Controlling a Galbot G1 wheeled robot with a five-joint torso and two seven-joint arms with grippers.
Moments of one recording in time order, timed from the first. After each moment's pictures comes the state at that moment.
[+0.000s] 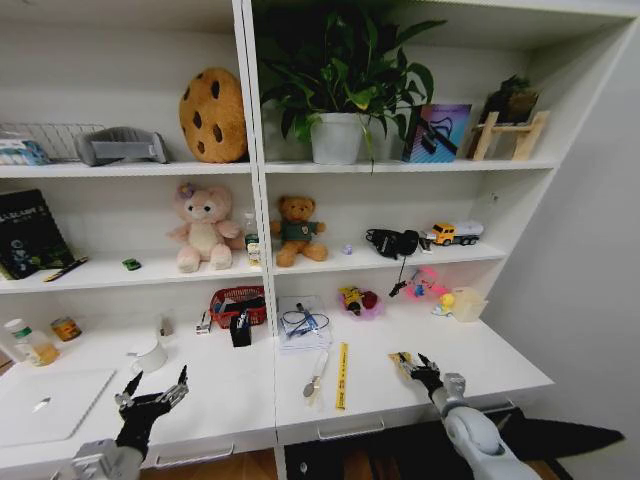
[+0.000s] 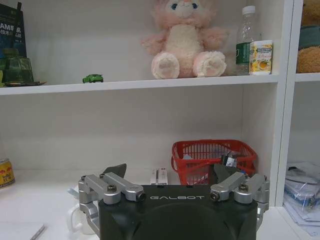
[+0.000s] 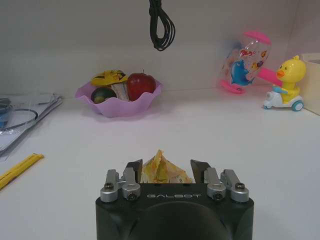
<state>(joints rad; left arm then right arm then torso) 1.94 -1.25 -0.83 -2.33 -0.42 0.12 -0.19 -1.32 1.05 0.51 1.58 0.55 -0.17 0.02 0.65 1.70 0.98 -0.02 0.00</state>
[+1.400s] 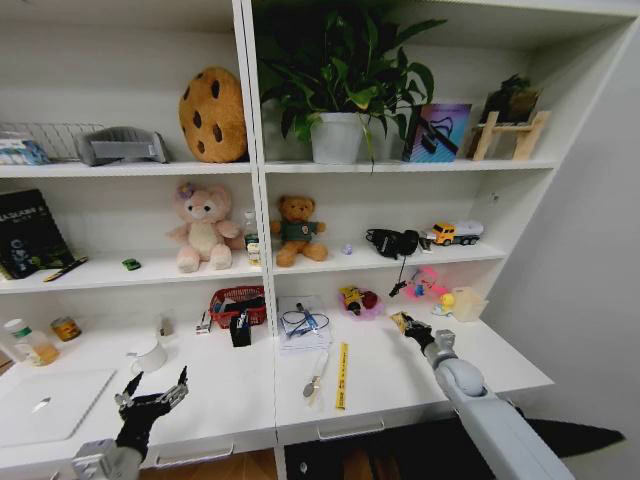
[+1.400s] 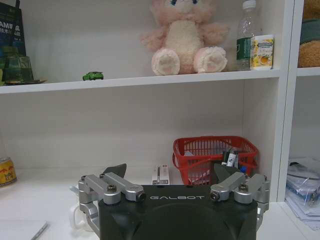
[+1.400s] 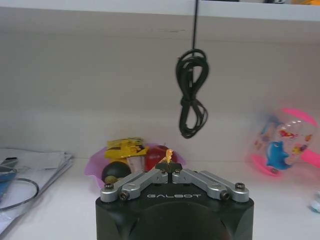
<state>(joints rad) 1.94 -1.24 -0.83 -2.32 -0.41 0.13 -0.19 -0.95 0.98 0.31 1.41 0.56 -0.12 -0.03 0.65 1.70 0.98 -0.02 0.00</state>
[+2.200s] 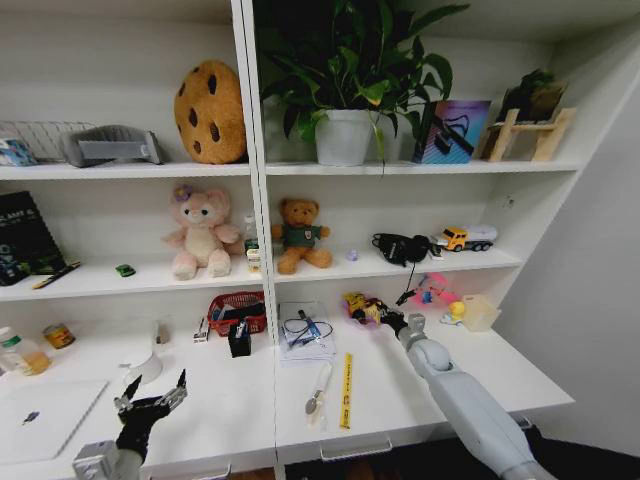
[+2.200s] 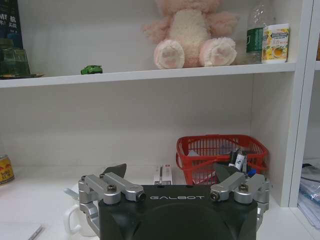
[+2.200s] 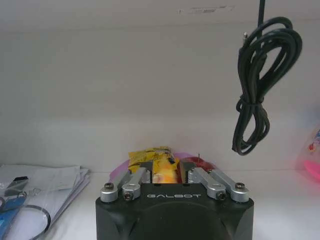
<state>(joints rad) 1.94 -1.25 -0.83 -2.30 -0.41 0.13 -0.19 -0.84 1.04 0.22 1.31 0.60 -0.11 -0.03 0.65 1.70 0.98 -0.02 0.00</state>
